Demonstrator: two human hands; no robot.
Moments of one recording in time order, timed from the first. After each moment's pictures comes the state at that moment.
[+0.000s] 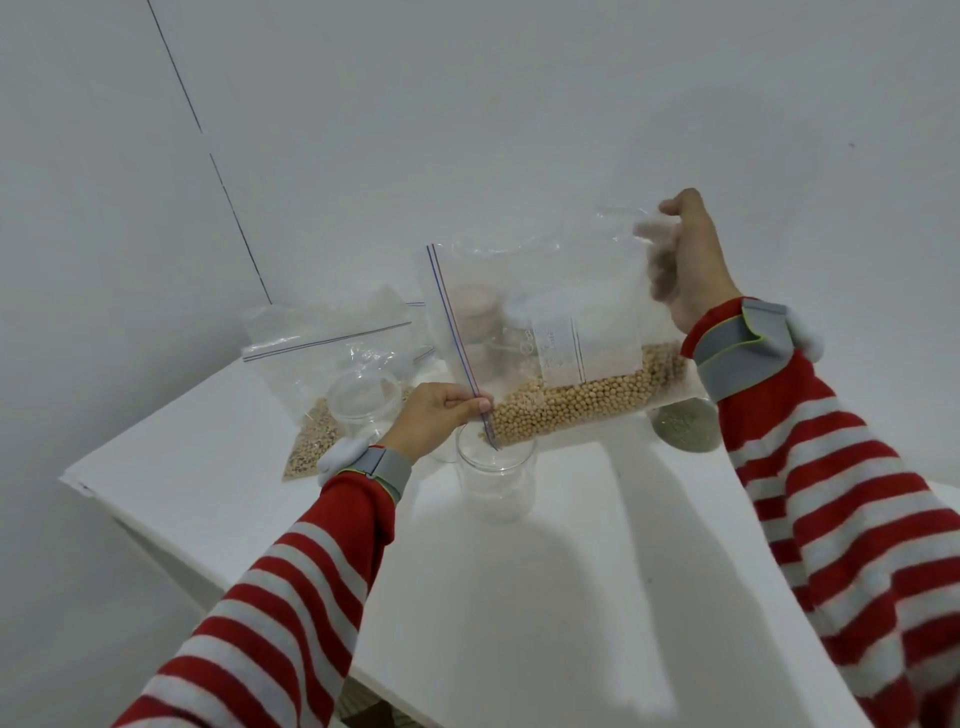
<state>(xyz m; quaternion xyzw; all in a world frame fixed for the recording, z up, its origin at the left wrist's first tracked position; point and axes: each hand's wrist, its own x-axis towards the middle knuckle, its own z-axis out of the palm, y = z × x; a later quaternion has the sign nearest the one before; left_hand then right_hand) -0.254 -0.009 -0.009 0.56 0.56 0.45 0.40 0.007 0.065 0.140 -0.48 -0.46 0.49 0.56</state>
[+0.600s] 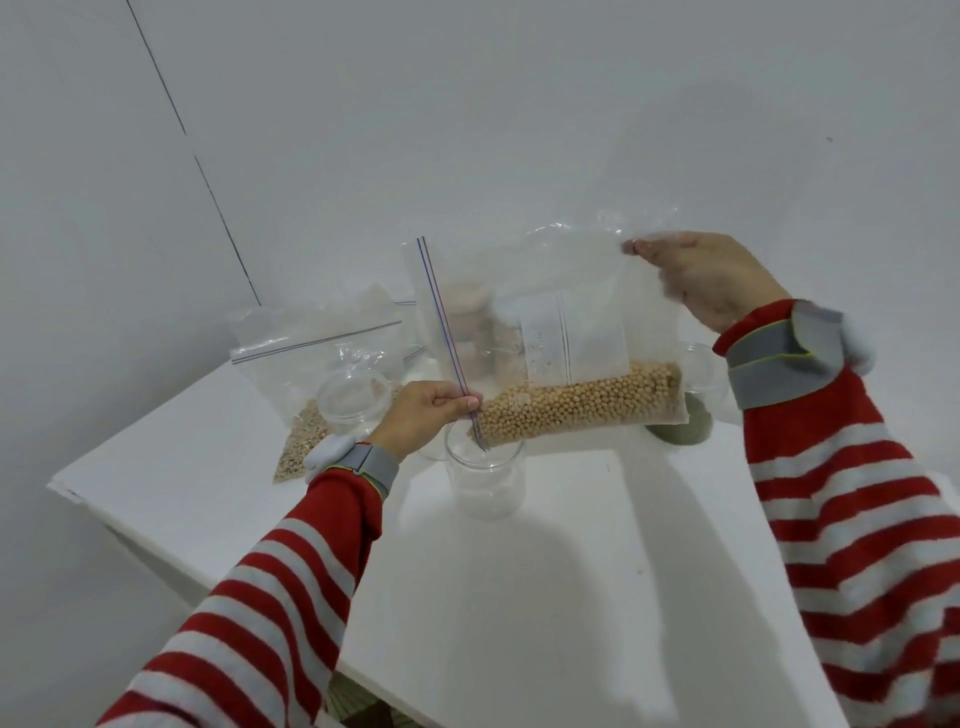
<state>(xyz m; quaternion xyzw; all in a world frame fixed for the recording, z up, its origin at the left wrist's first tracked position) -0.259 -0.006 -0.009 0.59 0.56 0.43 0.40 0.042 0.054 0.133 -0.47 -0.60 0.43 0.48</state>
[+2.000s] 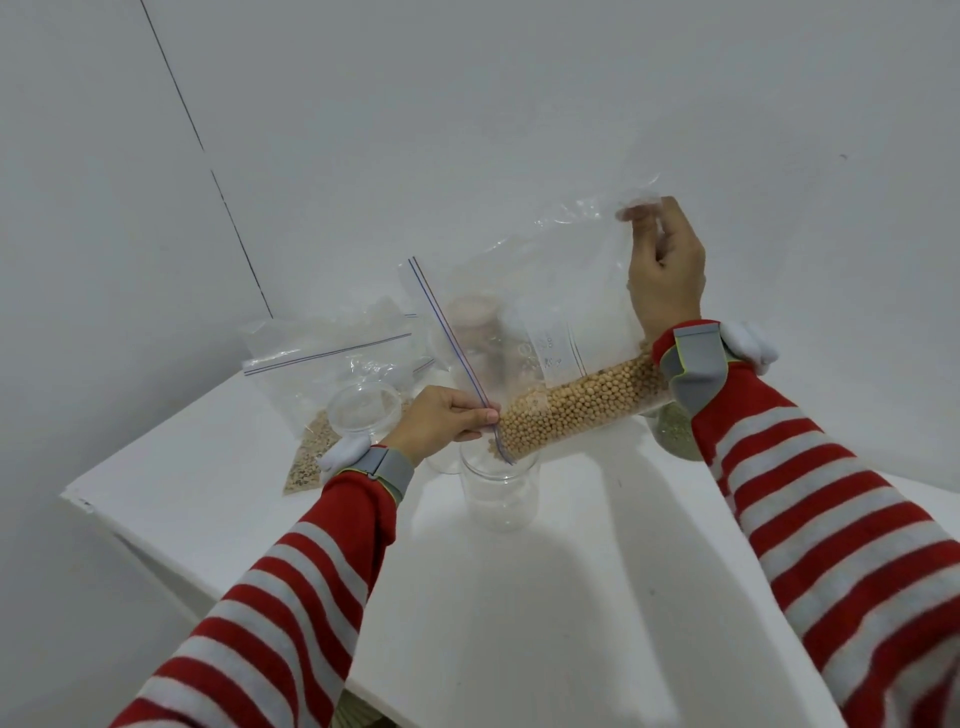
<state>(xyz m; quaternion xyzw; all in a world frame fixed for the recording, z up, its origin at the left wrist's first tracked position) -0.254 0.001 0.000 0.56 0.56 0.41 0.46 -0.014 0.079 0.115 -0.41 -0.62 0.10 0.67</state>
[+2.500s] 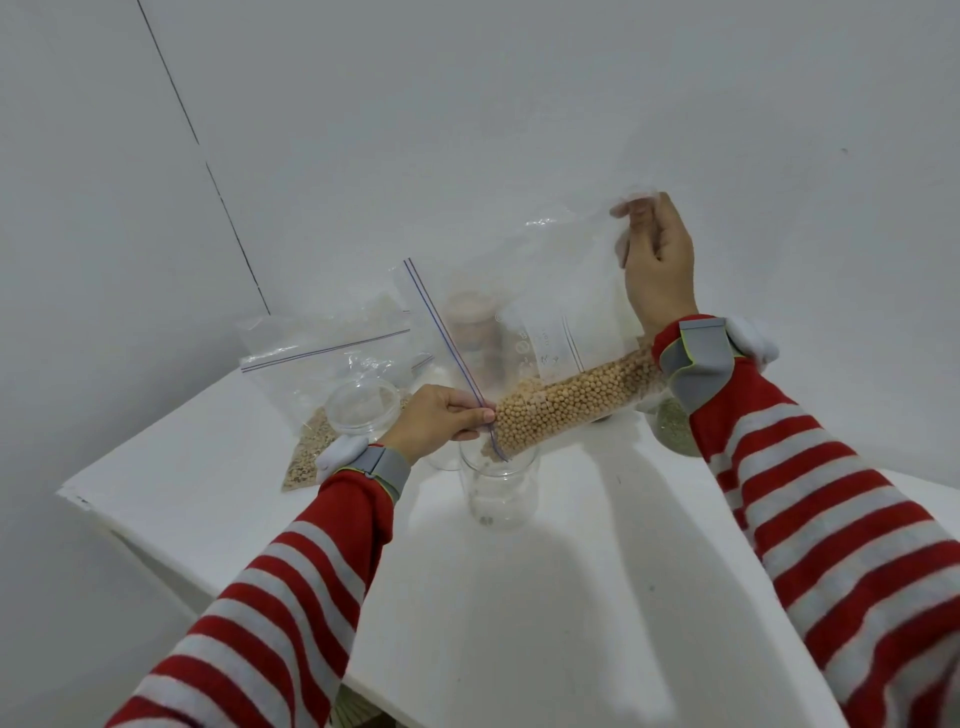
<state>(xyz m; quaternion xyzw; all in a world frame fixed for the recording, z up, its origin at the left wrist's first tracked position) -0.256 0.000 -0.002 0.56 0.57 0.41 0.45 -0.018 0.076 0.118 -0.36 -0.62 0.20 0.67</state>
